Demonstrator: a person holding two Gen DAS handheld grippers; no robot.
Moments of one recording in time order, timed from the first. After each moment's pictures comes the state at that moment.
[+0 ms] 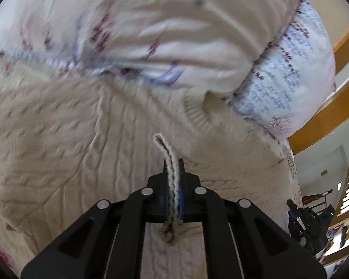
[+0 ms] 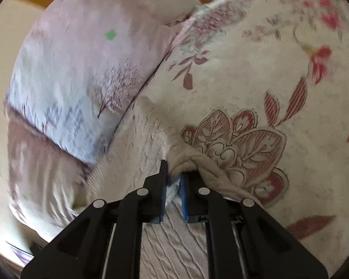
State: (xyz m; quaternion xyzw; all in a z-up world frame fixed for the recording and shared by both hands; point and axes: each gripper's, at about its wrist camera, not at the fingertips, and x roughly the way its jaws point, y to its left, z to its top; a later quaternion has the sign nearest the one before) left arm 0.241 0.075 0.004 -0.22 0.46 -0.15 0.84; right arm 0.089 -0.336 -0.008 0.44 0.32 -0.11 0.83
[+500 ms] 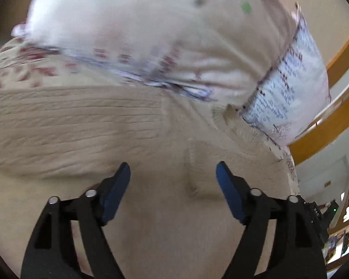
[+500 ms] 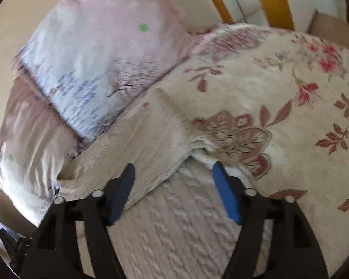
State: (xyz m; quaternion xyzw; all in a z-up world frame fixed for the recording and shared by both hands) left arm 0.164 0.164 0.032 -0.24 0.42 -0.11 0.87; right arm 0.068 -0.296 0.020 0.33 0.33 -0.10 0.88
